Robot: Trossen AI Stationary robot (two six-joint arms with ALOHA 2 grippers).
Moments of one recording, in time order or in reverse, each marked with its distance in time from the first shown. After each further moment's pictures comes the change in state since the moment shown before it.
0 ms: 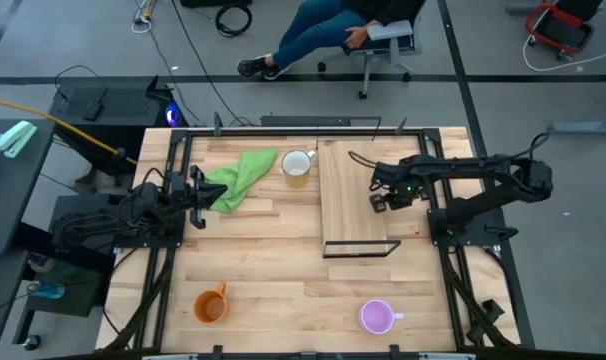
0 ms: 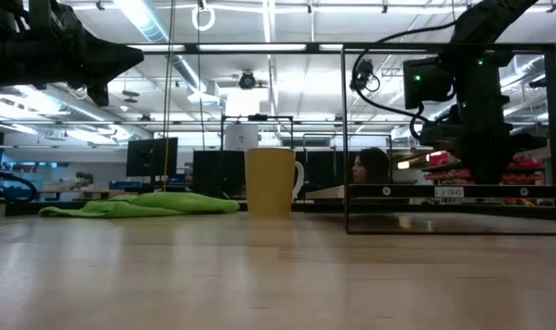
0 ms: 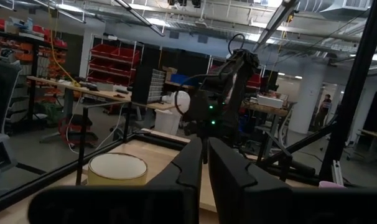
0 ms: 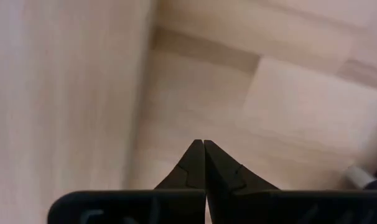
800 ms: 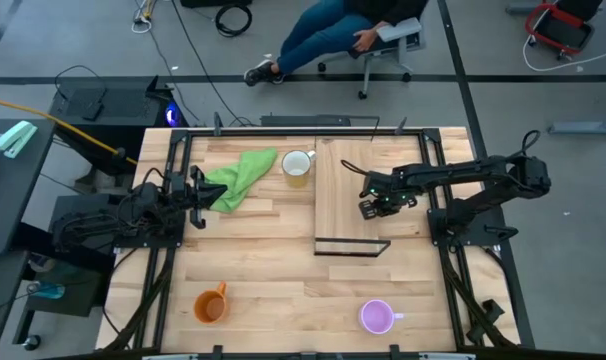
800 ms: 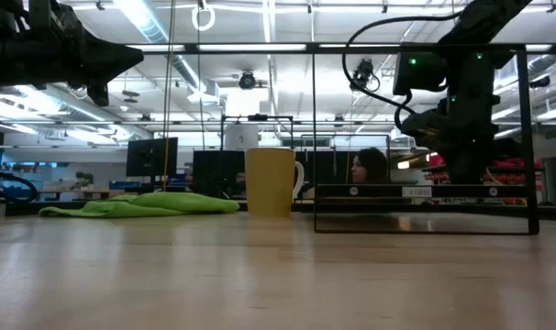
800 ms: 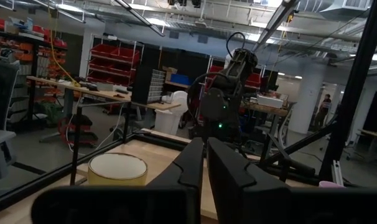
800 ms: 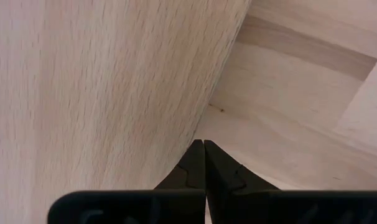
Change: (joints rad) left arm 0.000 0.000 0.000 0.000 0.001 0.001; right arm 0.127 0.030 -0.001 0.188 -0.021 0.082
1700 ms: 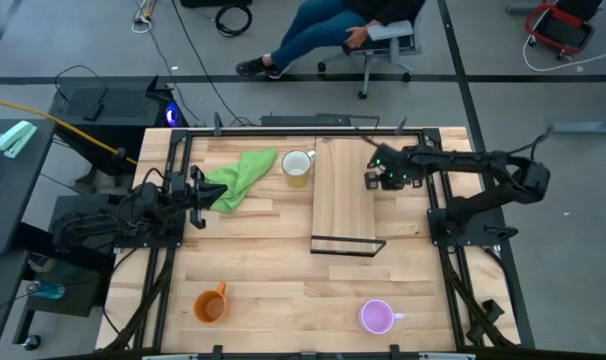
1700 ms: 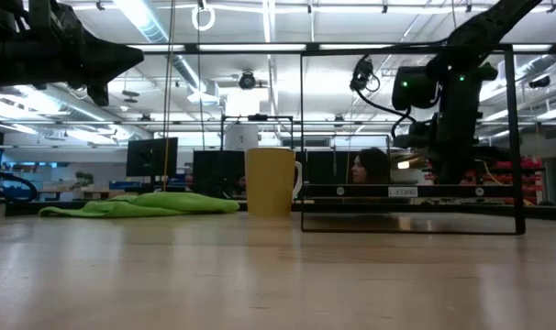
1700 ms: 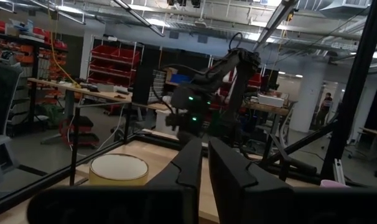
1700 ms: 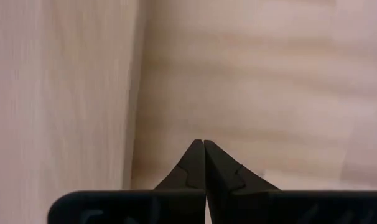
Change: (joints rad) left arm 0.000 0.000 0.000 0.000 0.000 0.011; right arm -0.344 0.000 0.000 0.046 0.150 -0.100
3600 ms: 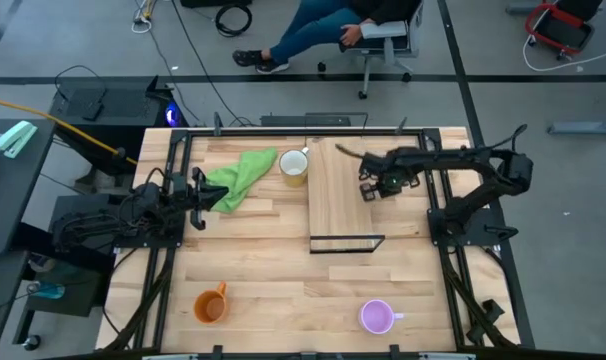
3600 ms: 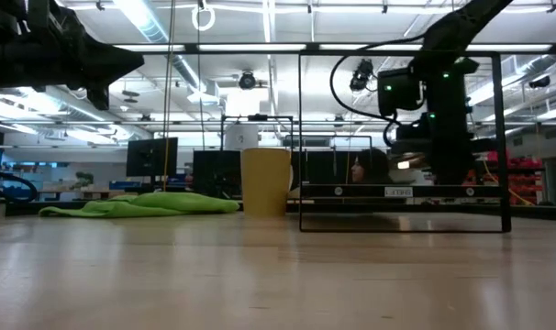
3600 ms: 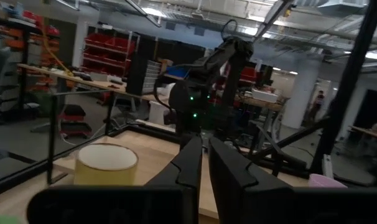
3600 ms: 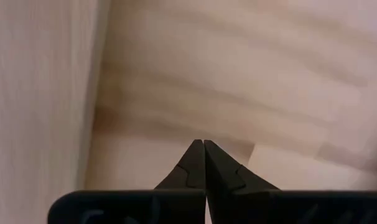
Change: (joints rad) left arm 0.000 0.000 0.000 -0.031 0.030 -0.044; right arm 0.141 0.134 0.115 -0.182 0.033 -0.062
